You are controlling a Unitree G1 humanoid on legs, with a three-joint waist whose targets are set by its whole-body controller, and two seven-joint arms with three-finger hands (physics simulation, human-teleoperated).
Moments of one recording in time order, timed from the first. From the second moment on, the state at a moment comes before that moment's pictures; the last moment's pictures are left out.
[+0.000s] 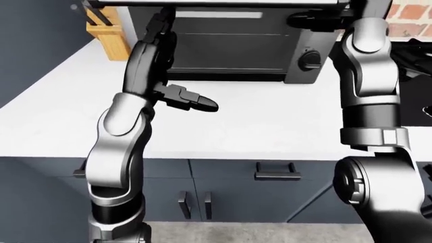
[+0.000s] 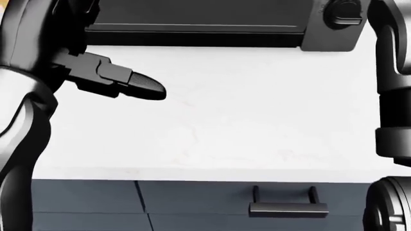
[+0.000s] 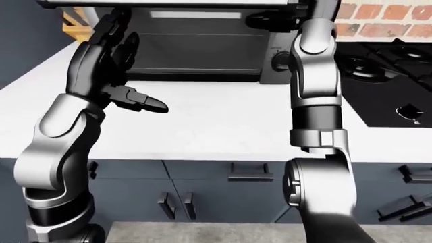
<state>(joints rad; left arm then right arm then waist) -0.72 0.20 0.07 -0.40 -0.07 0.73 -0.14 -1.21 -0.40 -0.16 0.53 -0.04 0.28 -0.25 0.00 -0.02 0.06</state>
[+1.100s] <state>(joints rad) -0.95 0.22 0.07 -0.03 -0.03 0.63 -0.17 -1.18 -0.41 -0.17 0.53 -0.03 0.29 -0.29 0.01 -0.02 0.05</state>
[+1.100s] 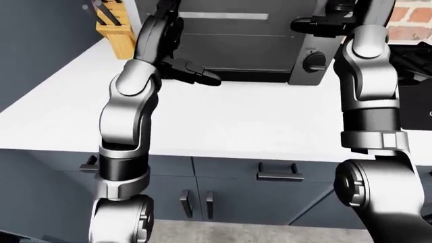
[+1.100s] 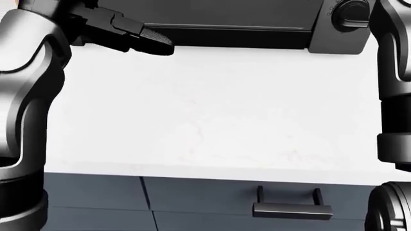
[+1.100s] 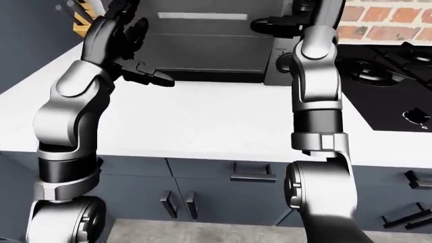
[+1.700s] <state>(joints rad) -1.14 0.23 0.08 0.32 -0.02 0.52 -0.21 -1.16 -0.41 -0.17 0.51 -0.02 0.31 -0.30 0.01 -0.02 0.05</state>
